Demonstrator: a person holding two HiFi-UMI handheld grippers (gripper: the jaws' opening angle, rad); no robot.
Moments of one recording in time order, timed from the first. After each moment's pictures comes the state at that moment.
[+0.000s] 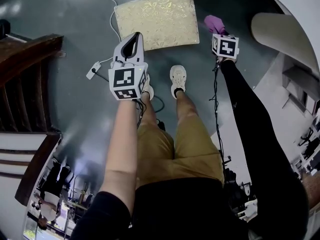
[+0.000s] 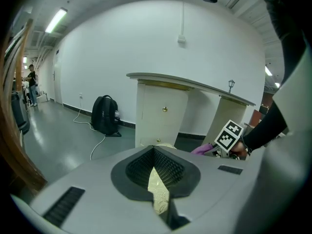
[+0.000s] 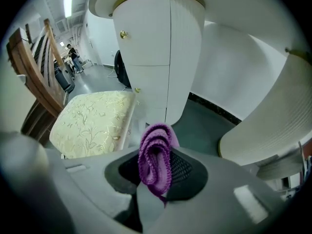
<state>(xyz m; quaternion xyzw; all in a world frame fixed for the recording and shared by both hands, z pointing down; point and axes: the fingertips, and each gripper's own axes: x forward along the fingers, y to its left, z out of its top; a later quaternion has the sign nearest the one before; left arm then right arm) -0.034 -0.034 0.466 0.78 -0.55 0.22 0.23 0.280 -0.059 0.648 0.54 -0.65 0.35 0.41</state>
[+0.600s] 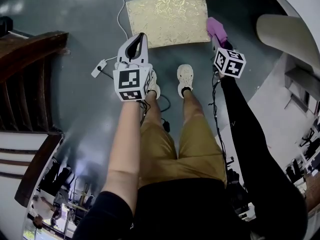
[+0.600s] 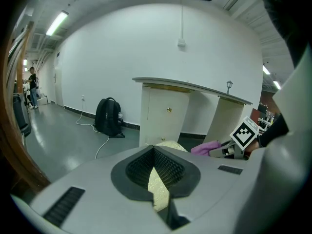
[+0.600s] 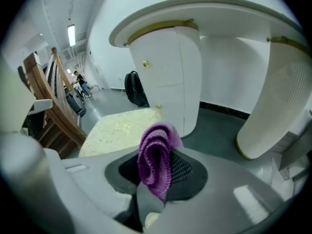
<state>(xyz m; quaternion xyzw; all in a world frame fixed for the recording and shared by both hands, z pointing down) -0.077 -0.008 0.459 0.78 -0.55 0.21 0.21 0.206 -0.013 0.598 0.55 -0.70 0.36 0.26</state>
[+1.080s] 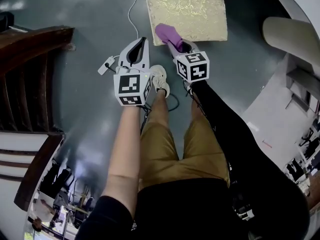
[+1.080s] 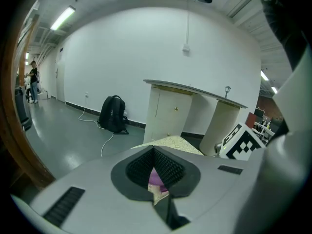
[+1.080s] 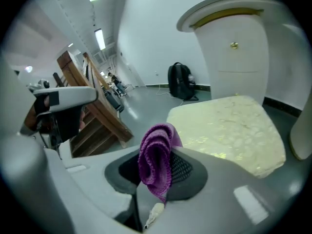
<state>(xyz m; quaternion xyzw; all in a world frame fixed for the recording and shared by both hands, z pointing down) -0.164 0.030 0.453 0.78 -0.54 0.20 0.23 -0.078 0.043 0.572 0.38 -0.81 0.38 0.23</state>
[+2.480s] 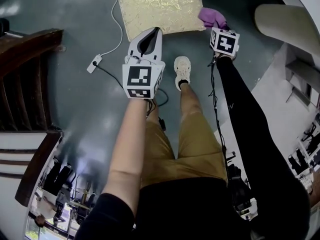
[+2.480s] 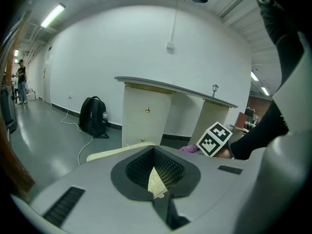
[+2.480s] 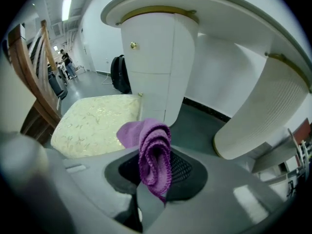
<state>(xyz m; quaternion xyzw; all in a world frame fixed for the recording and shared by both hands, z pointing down) 0.003 0.021 0.453 0.82 -0.50 0.19 0.22 0.249 -0.016 0.625 0.59 -0.63 0.33 0.37</state>
